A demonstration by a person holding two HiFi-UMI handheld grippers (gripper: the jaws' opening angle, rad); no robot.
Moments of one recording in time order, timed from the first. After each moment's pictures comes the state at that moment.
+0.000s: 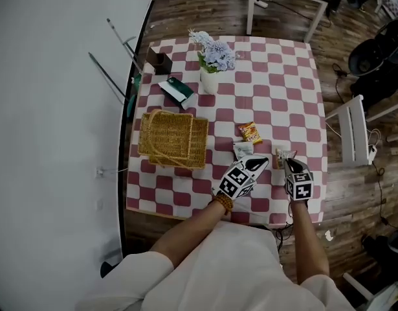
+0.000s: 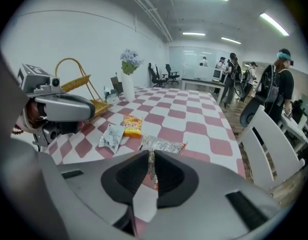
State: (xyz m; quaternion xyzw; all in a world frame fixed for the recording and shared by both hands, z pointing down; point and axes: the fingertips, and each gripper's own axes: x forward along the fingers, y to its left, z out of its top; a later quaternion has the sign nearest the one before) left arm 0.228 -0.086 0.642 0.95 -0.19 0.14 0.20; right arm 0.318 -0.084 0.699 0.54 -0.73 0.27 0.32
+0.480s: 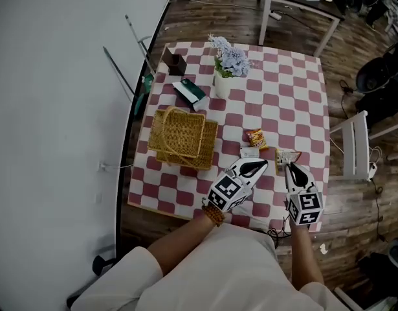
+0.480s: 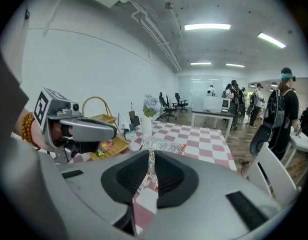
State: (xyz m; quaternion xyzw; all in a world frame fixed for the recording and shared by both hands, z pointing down) left arm 0.178 -0.086 0.529 0.96 -0.24 0.07 0.15; right arm 0.256 -0.083 0.548 0.53 -0.81 0.16 0.20
